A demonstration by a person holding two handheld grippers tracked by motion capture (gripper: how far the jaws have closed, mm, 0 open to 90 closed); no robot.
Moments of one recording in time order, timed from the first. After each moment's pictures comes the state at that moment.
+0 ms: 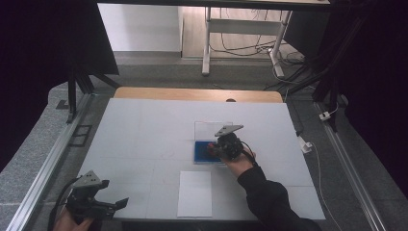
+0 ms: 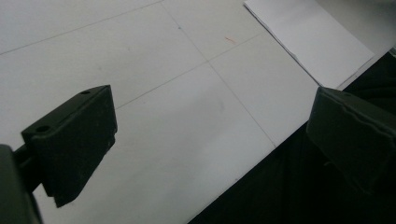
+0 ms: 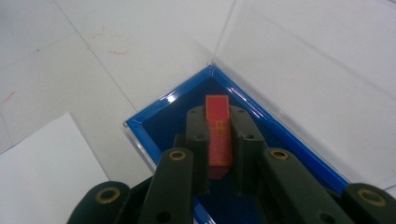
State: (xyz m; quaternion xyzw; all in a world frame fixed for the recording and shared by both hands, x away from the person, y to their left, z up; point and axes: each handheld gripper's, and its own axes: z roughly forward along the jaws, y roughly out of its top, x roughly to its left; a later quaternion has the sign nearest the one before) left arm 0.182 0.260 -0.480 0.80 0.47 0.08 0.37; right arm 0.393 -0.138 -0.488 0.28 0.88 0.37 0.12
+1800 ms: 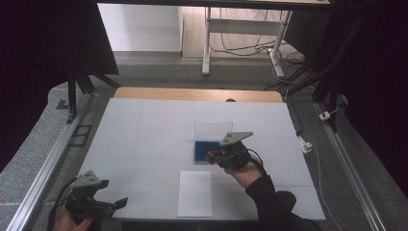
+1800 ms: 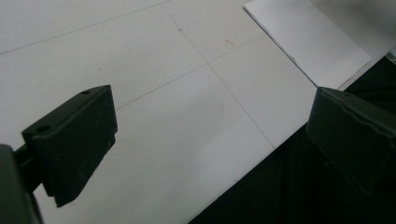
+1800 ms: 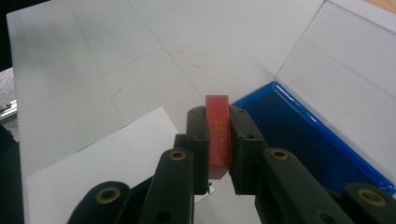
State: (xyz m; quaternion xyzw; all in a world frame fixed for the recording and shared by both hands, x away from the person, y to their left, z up) left arm 0.181 0.261 -0.479 0.79 0.47 0.08 0.37; right arm 0.344 -0.148 -0.454 0.22 0.88 0.41 0.08
